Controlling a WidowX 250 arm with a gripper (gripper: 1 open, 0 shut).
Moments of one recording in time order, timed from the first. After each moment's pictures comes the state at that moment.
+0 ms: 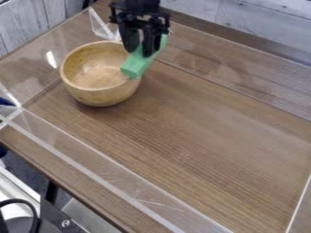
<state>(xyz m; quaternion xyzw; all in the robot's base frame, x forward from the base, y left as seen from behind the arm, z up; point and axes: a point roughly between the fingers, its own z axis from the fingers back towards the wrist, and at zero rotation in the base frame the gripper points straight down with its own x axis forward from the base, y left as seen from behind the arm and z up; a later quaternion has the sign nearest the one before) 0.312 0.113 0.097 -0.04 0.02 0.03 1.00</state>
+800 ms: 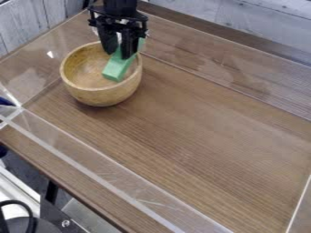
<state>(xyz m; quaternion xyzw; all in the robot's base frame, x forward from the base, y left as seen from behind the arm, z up) 0.303 0.148 0.078 -0.02 0.03 0.06 1.00</state>
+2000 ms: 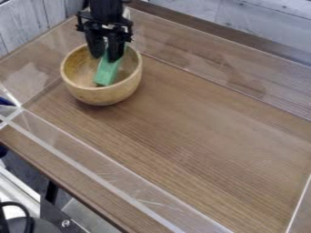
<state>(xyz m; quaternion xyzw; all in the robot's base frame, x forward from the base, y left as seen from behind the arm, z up) 0.300 0.174 0.066 -0.01 0.04 0.08 1.00</state>
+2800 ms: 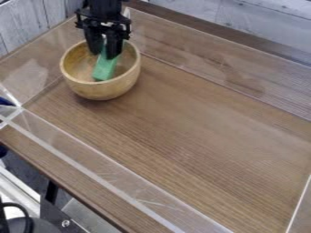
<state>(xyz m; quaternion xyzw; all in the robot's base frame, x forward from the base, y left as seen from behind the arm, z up) 0.304 0.188 0.060 0.00 0.04 0.08 1.00</state>
